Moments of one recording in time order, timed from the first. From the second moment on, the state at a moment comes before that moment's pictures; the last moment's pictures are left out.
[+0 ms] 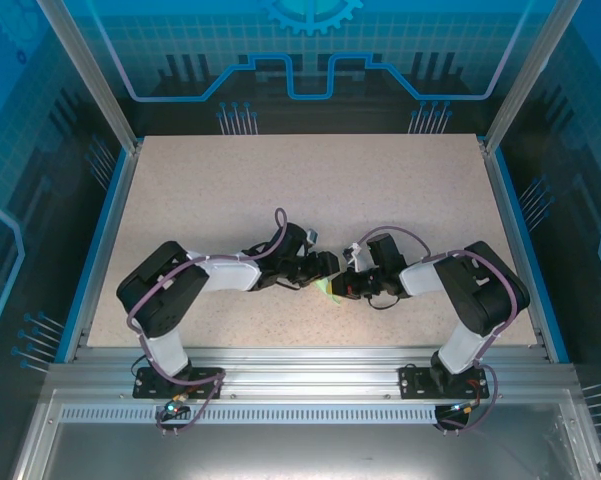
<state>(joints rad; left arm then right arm) -0.71 1.78 0.84 0.20 0.39 -1.03 0.44 1.70 0.54 0.23 -0.77 0.61</state>
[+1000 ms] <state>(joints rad) -0.71 1.81 0.82 0.22 0.35 -1.06 0.46 1.64 0.61 -0.07 -0.66 0.44</state>
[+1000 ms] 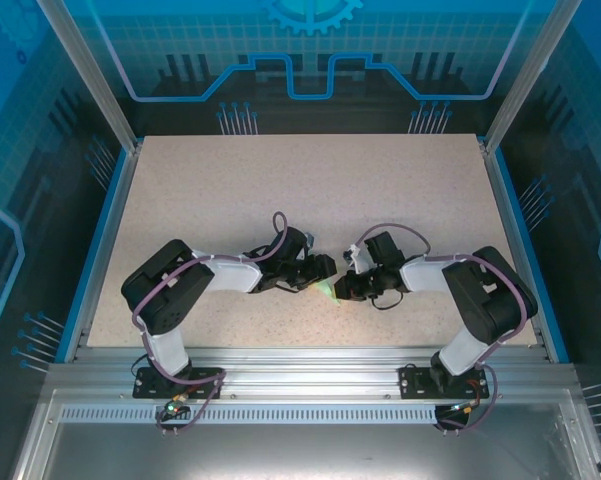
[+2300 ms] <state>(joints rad) -0.71 1.82 0.82 0.23 0.35 -1.09 0.54 1.58 0.60 -0.02 -0.57 0.60</state>
